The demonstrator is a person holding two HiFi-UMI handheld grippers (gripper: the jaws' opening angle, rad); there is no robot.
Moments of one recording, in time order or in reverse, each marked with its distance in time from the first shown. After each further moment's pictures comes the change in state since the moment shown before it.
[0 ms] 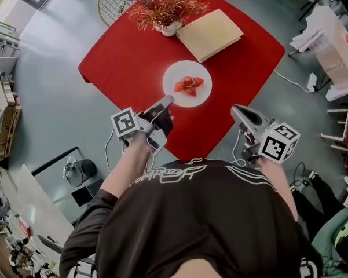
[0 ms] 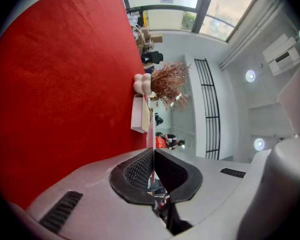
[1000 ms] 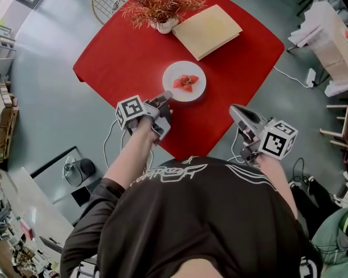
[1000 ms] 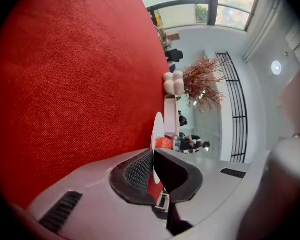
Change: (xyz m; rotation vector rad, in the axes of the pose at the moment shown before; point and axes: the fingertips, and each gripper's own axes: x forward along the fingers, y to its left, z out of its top) left arm 0.017 0.085 0.018 -0.047 0.006 0.301; right arm 0.004 -0.020 -0.017 0.125 0.017 -0.003
